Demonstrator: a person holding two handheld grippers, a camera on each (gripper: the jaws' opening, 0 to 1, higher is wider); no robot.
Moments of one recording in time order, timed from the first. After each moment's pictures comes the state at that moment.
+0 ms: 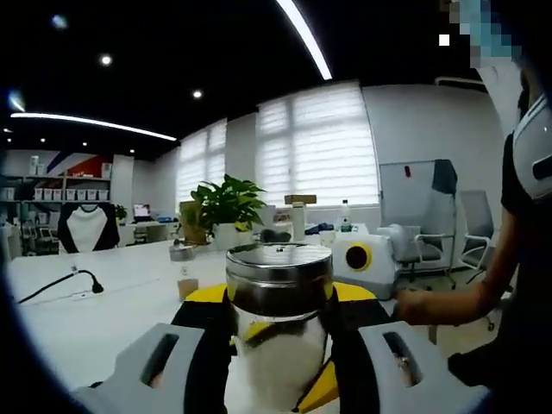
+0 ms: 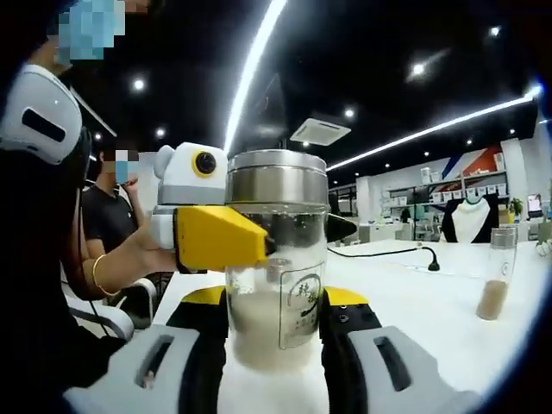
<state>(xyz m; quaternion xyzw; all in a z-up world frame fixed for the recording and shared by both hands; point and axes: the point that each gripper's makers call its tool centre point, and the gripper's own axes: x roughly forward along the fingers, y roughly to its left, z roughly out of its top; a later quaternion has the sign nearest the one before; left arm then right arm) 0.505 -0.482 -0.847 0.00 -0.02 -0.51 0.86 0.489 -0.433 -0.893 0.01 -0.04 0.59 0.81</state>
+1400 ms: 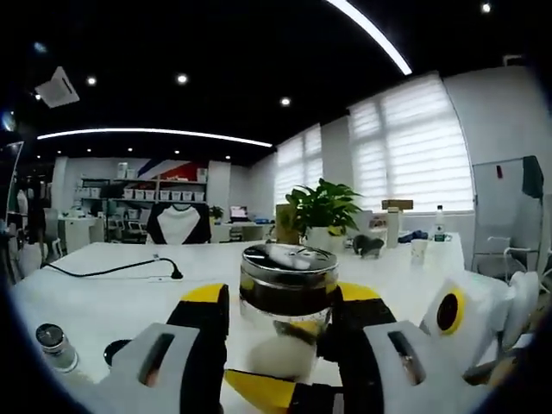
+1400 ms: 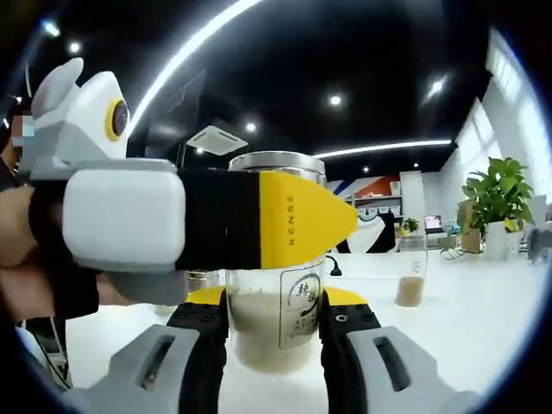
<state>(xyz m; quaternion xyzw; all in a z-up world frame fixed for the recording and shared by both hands) 0.531 -0.464 -0.847 -0.01 -0.03 -0.26 0.97 0.529 -0.446 -0.895 0.01 -0.07 0.31 0.95</state>
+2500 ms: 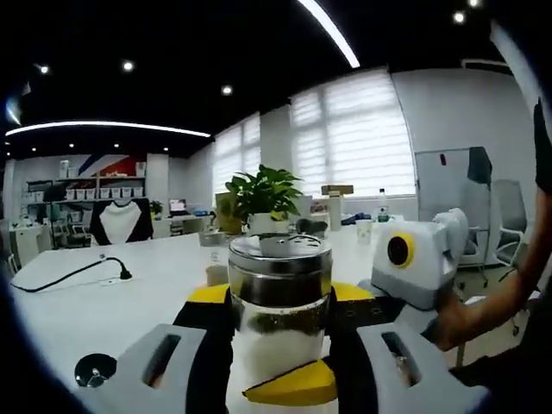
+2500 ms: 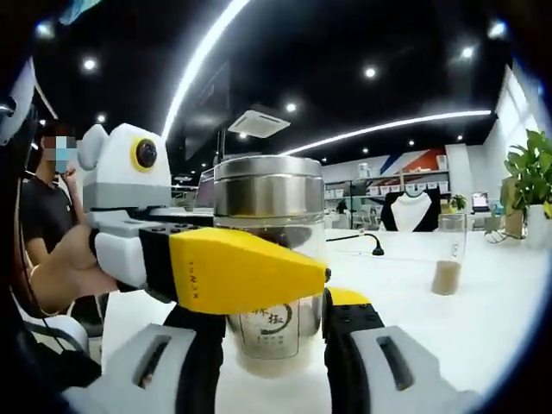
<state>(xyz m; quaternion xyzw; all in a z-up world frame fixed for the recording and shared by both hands) 0.520 -0.484 -0.871 0.02 -0.01 -0.43 0.90 0.519 -0.443 -0.909 0.01 0.00 0.45 0.89</state>
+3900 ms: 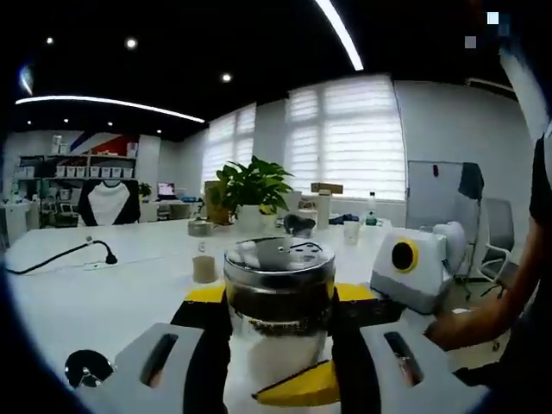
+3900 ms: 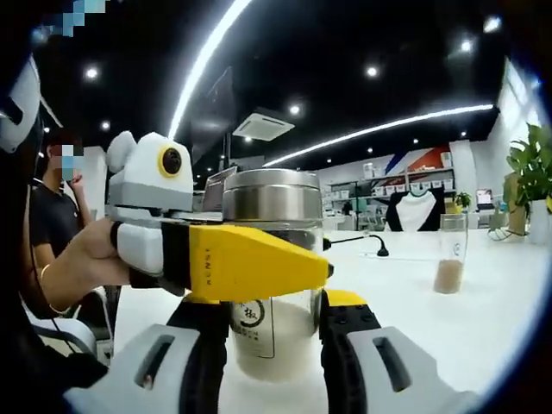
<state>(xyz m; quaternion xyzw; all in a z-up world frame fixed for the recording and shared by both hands) 0.522 -0.487 -0.867 -0.01 0.02 -0.42 0.91 0.508 -0.443 -0.902 0.01 -0.02 0.44 0.90</state>
